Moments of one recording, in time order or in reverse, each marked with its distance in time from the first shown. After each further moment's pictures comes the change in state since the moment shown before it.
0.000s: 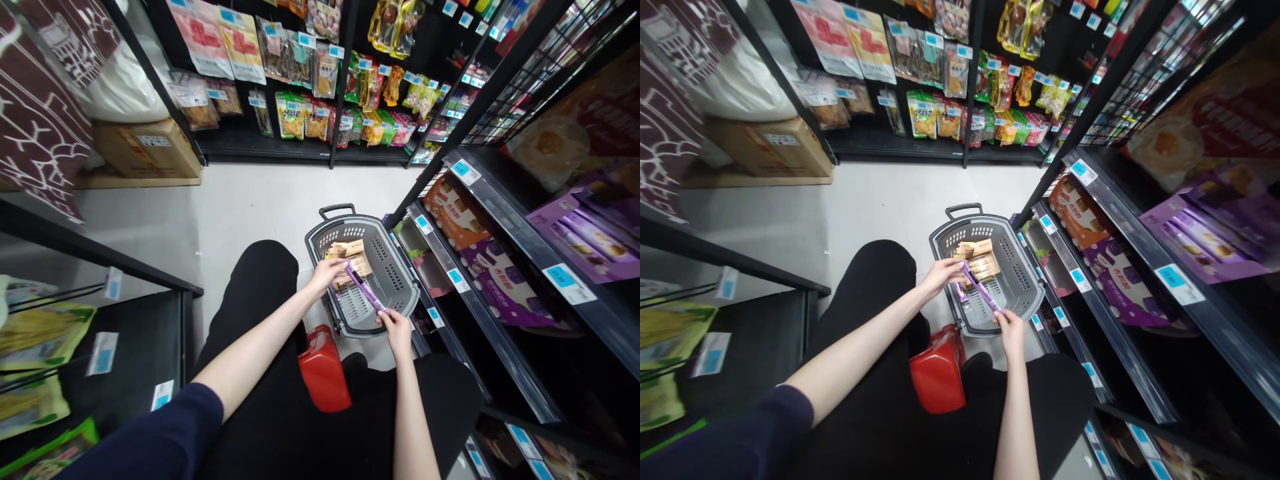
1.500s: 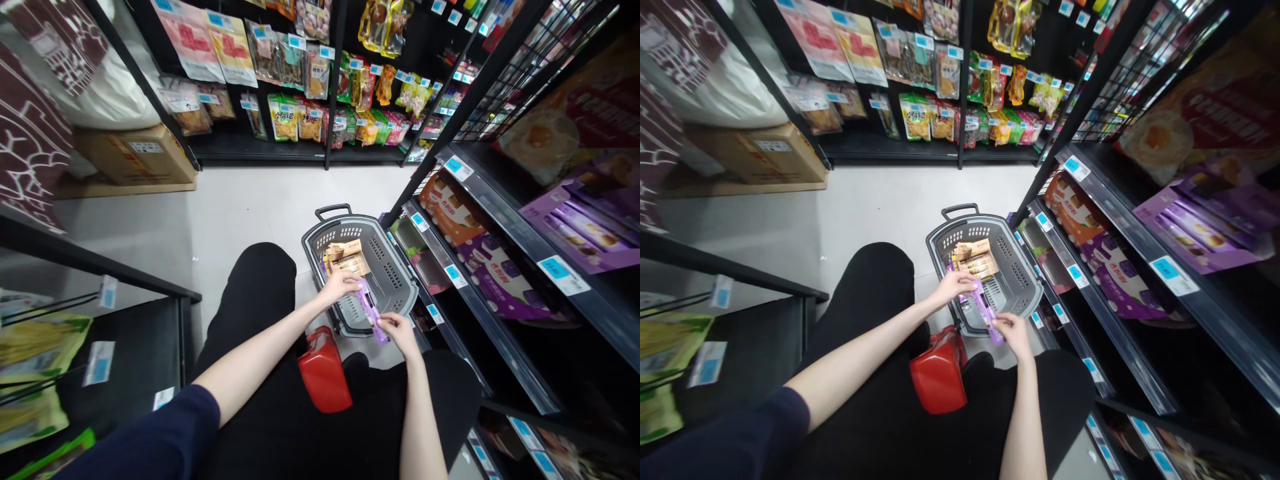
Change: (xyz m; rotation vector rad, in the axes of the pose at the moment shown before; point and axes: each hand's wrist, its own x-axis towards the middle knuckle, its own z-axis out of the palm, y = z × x) left_hand -0.007 -0.029 0.018 0.311 -0.229 0.021; right_hand -0.005 -0.002 -0.018 0.216 -0.227 0.136
